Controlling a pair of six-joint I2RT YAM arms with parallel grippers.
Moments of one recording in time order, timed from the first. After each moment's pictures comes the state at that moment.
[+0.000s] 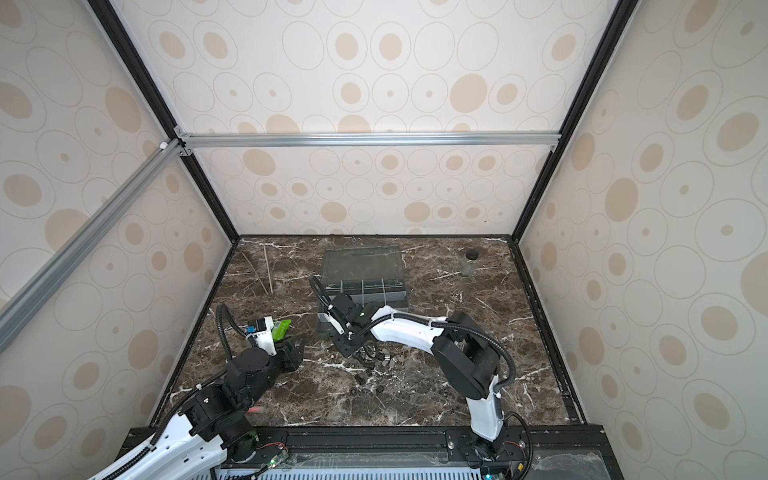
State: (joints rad) left arm -0.74 0.46 0.32 -0.30 -0.40 -0.75; right arm 0.96 1.94 1.40 -0.61 -0.07 0.19
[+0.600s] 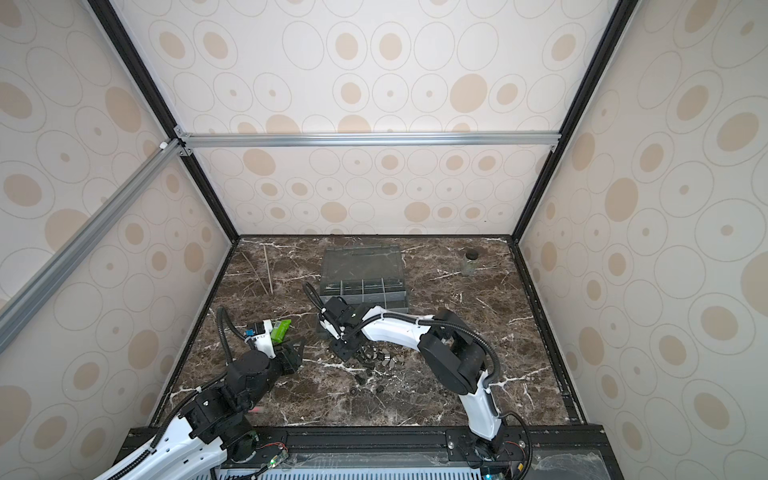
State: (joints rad) left arm -0.74 0.43 0.29 -0.31 -0.40 -0.78; right arm 0.98 2.01 1.46 -0.66 -0.07 0.13
